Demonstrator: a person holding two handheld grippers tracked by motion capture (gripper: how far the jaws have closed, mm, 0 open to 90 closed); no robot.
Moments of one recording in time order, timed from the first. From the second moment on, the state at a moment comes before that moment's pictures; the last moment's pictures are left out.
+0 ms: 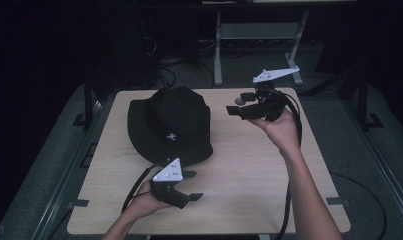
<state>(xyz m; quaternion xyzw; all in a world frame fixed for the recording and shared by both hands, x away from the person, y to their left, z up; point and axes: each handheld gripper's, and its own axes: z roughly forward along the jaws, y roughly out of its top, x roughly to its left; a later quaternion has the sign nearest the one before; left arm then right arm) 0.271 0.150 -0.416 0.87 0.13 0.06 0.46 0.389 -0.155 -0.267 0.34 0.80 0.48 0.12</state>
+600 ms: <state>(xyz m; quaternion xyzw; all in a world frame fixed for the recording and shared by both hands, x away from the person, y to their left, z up) 0.271 0.150 -0.416 0.88 0.13 0.06 0.46 0.364 -0.185 -0.291 0.36 0.79 0.47 0.12</state>
